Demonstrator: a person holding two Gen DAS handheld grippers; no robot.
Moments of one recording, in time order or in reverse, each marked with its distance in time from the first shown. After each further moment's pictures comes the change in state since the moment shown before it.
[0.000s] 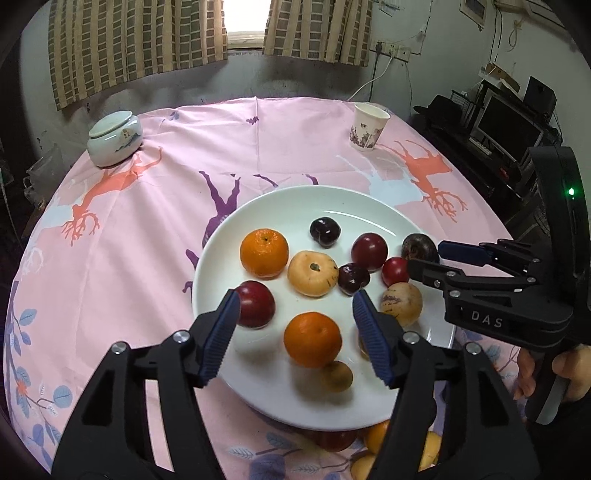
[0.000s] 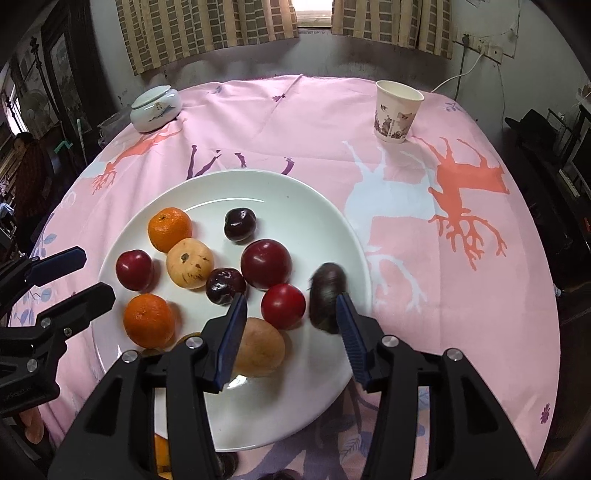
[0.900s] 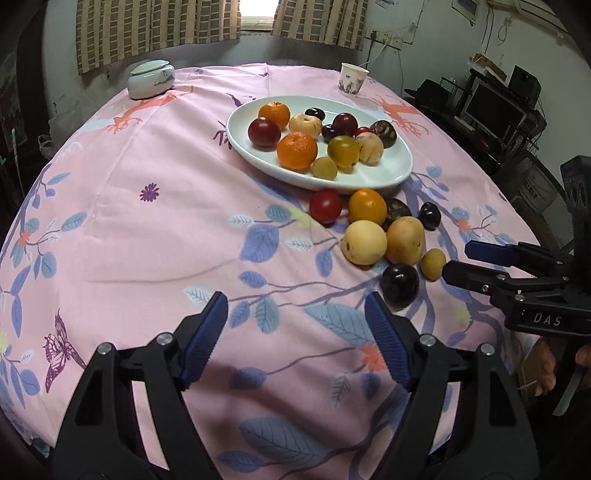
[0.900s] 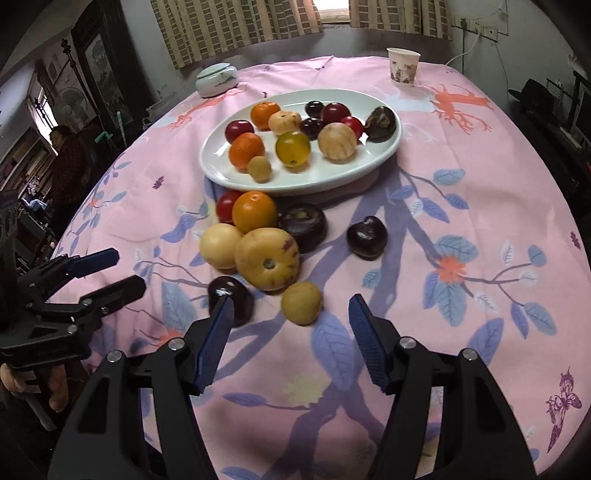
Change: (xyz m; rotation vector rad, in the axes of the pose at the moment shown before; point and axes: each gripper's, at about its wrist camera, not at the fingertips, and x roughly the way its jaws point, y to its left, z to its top) left arm -0.086 0.000 -0.182 -0.038 0.038 -0.021; right arm -0.085 0.053 -0.182 0.012 -0.014 0.140
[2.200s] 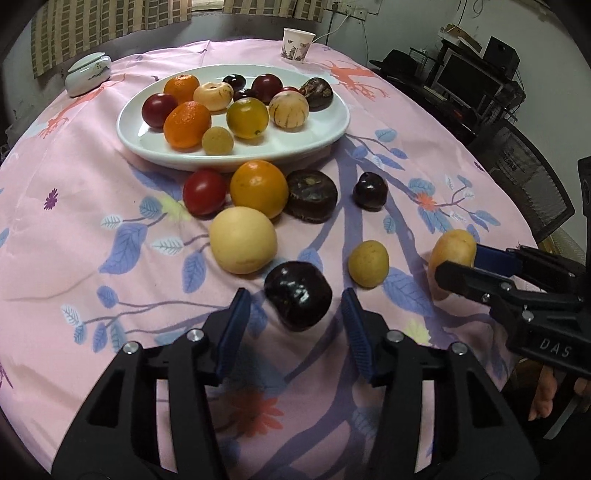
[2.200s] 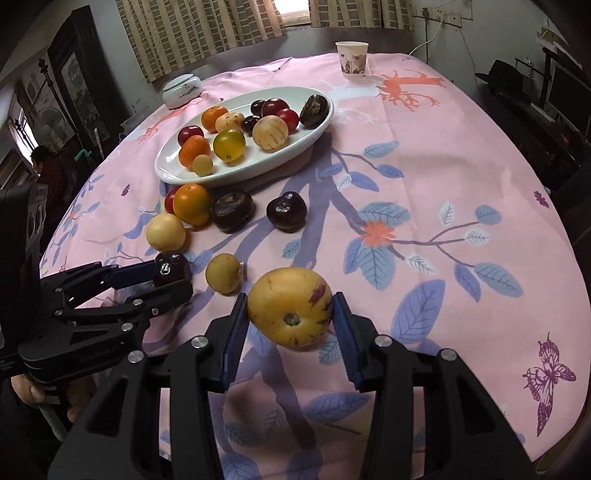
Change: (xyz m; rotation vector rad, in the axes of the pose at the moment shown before) left arm 0.062 -0.078 0.009 0.077 0.081 -0.093; right arm -0.014 -0.053 -0.028 0.090 -0.011 -0.067
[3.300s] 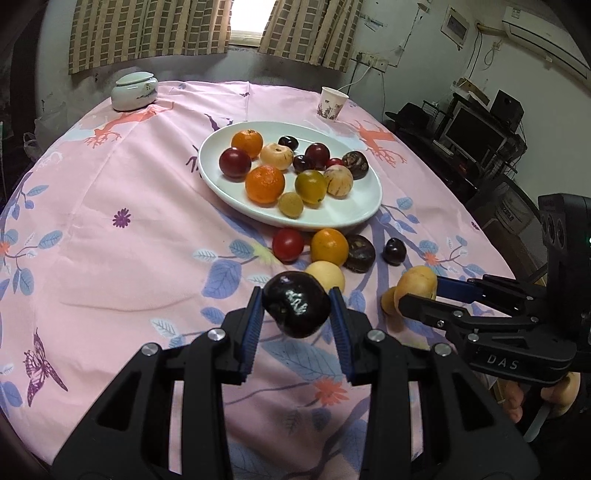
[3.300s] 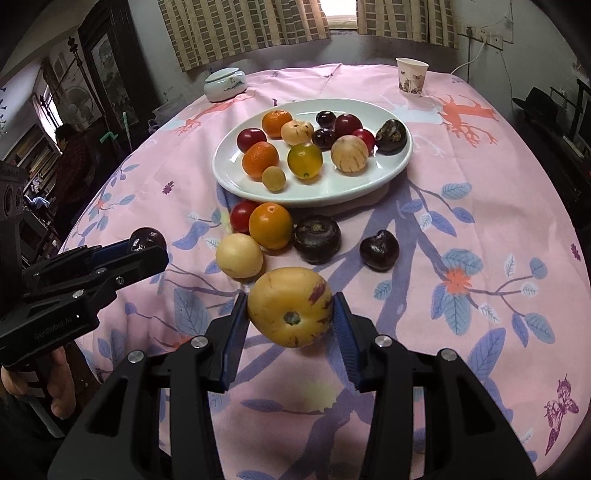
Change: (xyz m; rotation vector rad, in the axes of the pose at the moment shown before) left arm -0.076 0.063 0.007 -0.104 -0.158 -0.008; right arm 0.006 0.065 0.033 -0.108 -0.004 0.065
